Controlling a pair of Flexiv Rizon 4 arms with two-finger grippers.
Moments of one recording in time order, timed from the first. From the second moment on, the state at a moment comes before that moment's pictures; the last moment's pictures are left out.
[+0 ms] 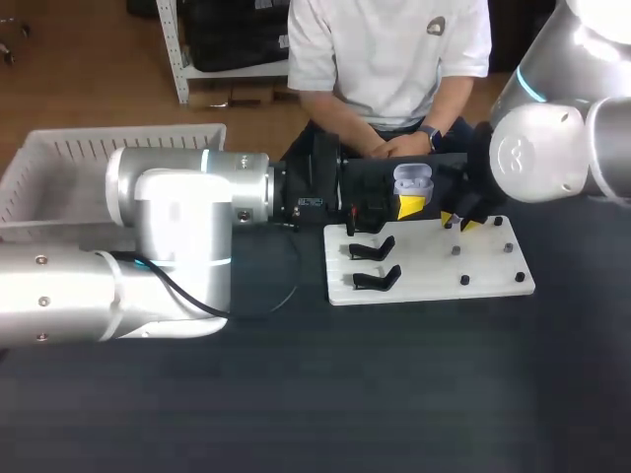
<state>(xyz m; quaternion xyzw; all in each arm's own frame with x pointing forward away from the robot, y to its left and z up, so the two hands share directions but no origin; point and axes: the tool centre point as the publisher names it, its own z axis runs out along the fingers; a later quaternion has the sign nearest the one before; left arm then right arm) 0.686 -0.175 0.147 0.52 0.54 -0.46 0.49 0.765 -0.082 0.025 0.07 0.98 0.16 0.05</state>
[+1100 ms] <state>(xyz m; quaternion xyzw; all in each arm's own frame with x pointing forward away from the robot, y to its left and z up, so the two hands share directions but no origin) 0.686 -0.175 0.147 0.52 0.54 -0.46 0.49 0.763 -0.078 0.037 0.07 0.98 0.16 0.05</state>
